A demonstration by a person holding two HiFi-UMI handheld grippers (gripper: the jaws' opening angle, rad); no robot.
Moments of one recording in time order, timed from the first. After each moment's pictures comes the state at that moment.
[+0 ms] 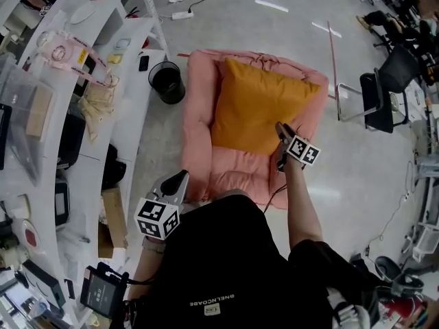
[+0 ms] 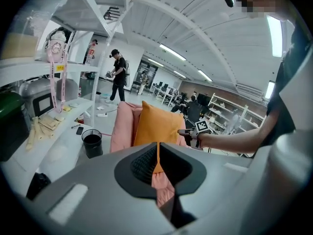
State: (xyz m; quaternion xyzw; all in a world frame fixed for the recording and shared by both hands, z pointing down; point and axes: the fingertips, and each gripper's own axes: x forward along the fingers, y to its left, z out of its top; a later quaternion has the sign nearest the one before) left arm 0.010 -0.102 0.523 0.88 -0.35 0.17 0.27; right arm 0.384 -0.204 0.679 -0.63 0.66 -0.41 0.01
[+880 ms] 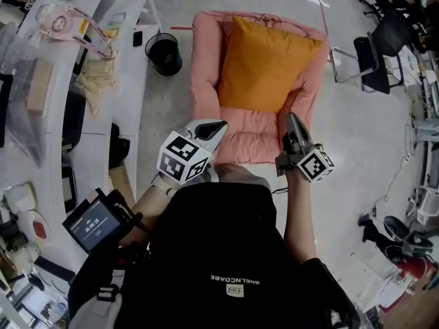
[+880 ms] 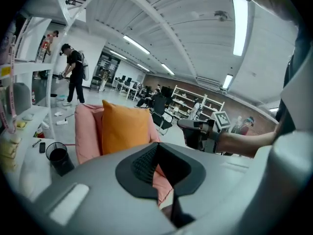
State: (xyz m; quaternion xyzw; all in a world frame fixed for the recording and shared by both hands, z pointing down) left arm 0.053 -0.077 0.501 0.95 -0.12 0.18 0.21; right arm 0.240 -0.054 0.500 -0.62 0.70 -0.30 0.18
